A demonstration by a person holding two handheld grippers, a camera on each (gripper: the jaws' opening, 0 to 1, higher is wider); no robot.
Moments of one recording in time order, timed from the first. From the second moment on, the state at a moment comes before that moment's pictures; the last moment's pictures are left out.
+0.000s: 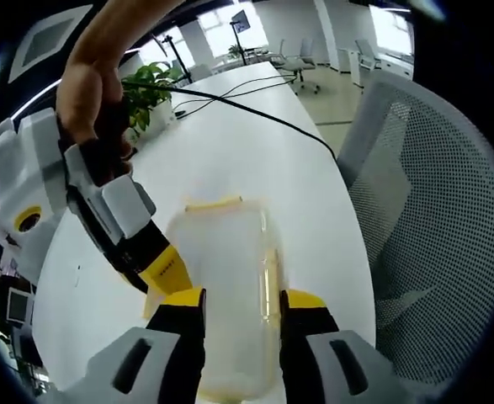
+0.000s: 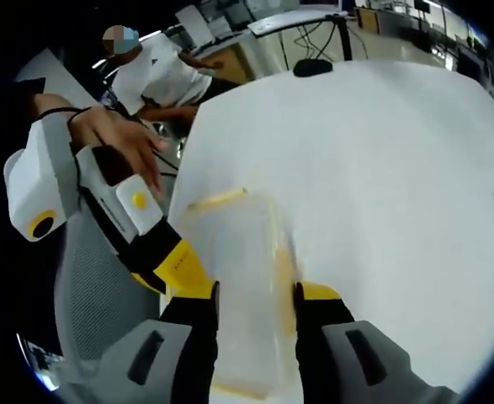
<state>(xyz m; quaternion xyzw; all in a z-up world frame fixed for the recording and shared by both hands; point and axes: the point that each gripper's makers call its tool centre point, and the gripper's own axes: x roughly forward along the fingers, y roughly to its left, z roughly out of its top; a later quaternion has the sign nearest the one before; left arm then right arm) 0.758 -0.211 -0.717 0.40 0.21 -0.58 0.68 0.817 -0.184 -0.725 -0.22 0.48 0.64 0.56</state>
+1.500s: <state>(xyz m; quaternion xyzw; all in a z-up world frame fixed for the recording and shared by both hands) 0.761 -0.185 -0.696 0.32 0.23 -0.54 0.74 0.810 -0.212 -0.697 -0.25 0.42 0.61 0.62</state>
